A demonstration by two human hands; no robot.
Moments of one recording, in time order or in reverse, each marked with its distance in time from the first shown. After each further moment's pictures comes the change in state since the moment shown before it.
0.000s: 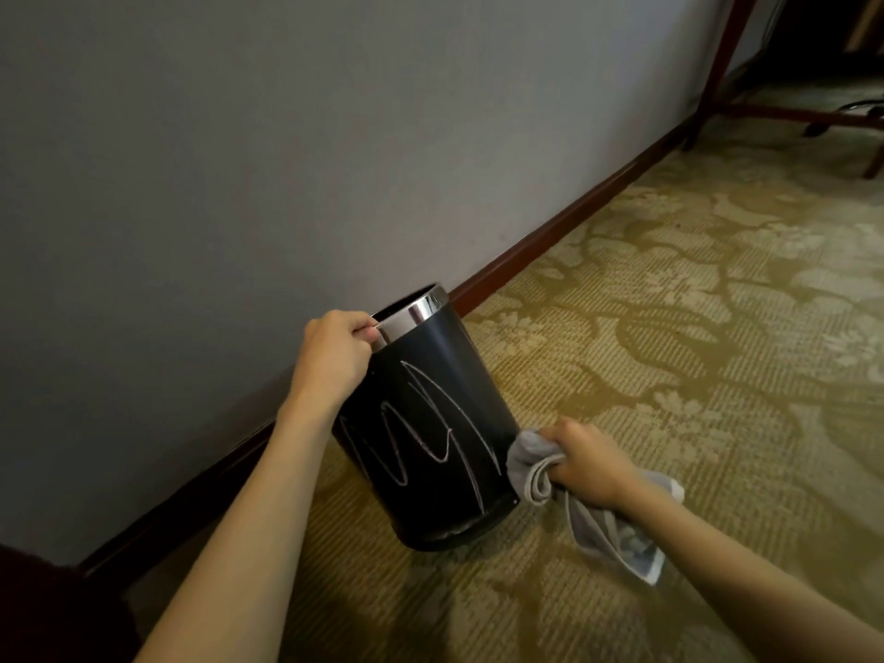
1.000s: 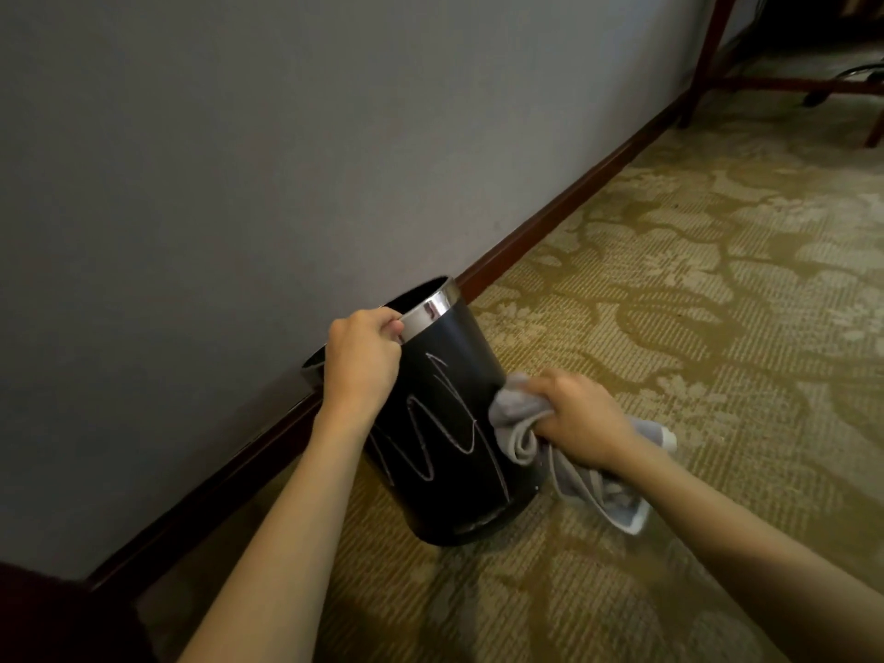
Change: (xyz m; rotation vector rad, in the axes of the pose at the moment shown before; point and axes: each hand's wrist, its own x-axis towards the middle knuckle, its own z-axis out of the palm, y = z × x) left_hand -0.010 0.019 0.029 -0.017 0.125 0.147; right_hand 0.007 -0.026 -0.031 0.006 0.187 -0.122
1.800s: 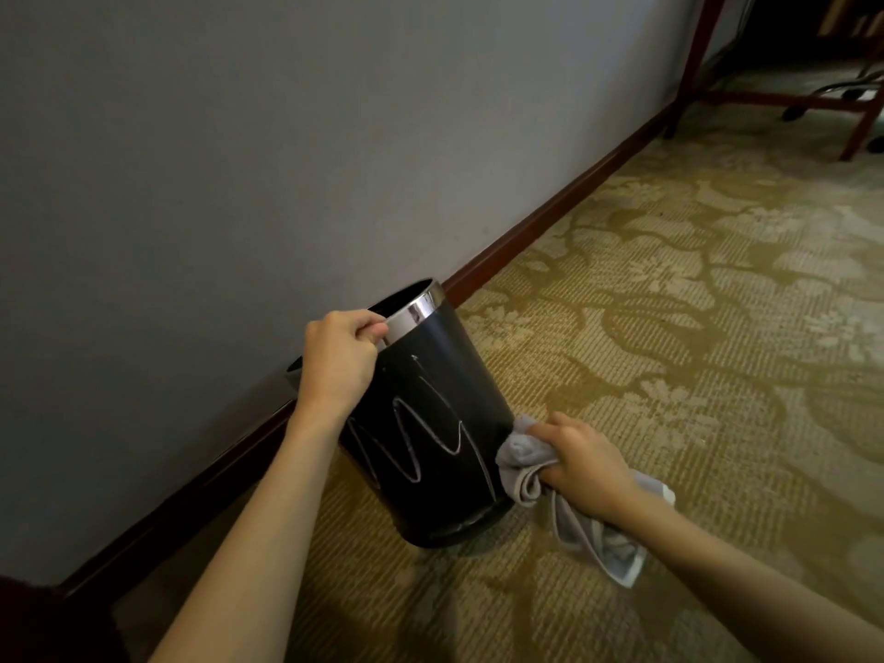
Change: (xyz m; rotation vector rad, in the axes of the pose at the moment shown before) left_hand 0.003 -0.007 -0.005 -0.075 -0.038 -0.009; right_hand -0.034 0.027 0.033 -0.019 -0.072 0.091
